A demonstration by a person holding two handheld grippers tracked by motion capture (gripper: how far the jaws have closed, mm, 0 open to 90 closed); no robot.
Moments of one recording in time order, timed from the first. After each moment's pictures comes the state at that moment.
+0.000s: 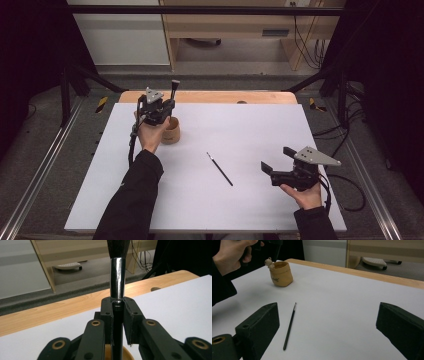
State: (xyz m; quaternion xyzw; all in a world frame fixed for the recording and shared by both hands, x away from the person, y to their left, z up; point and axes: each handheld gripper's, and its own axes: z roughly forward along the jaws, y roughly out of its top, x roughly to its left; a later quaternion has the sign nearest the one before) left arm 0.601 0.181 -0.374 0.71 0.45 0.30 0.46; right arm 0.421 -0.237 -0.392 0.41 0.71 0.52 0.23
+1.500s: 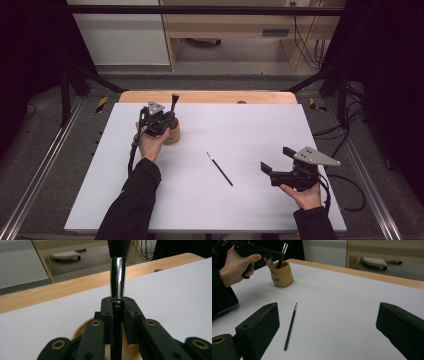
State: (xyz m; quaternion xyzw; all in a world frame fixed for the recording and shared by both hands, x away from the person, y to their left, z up) left arm 0.594 0.186 -0.412 0.72 0.45 0.29 0.44; right arm 0.421 -0.235 -0.391 0.41 0.71 0.52 0.23
